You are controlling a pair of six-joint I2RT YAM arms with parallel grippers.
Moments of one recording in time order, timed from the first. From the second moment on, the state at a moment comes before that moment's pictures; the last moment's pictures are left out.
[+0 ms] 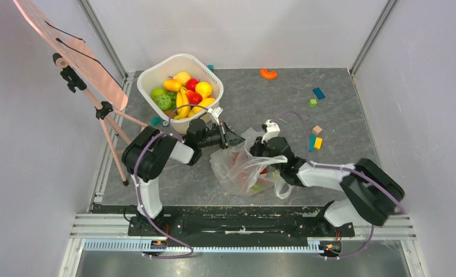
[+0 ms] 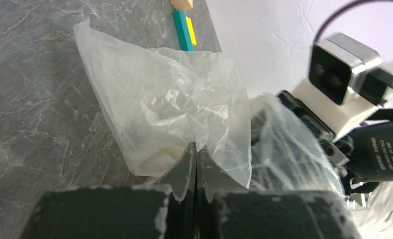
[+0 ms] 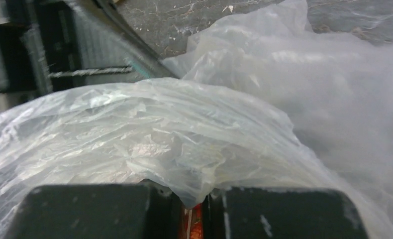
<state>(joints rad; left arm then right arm) -0.50 1.92 0.71 1.07 0.74 -1.02 0.74 1.47 0.52 0.51 0.07 0.56</state>
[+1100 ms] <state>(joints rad) -0.43 1.88 0.65 1.03 0.73 -1.00 0.74 0.42 0.44 -0.27 0.30 0.43</state>
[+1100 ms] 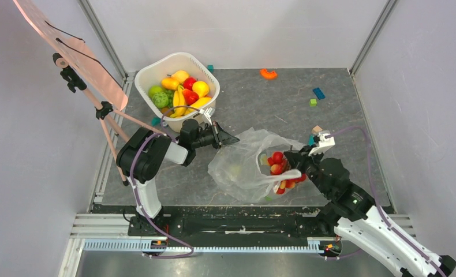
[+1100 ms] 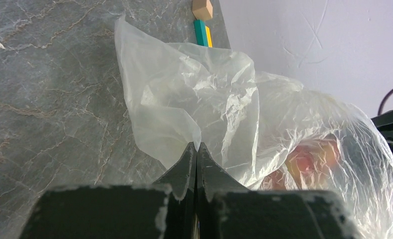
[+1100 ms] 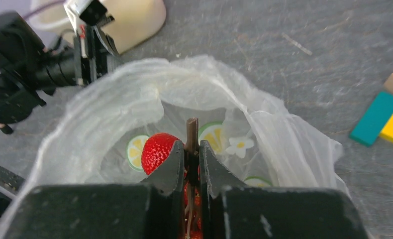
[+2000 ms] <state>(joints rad) -0.45 1.67 0.61 0.77 0.65 -0.84 0.74 0.59 0.97 -0.37 0.55 0.19</state>
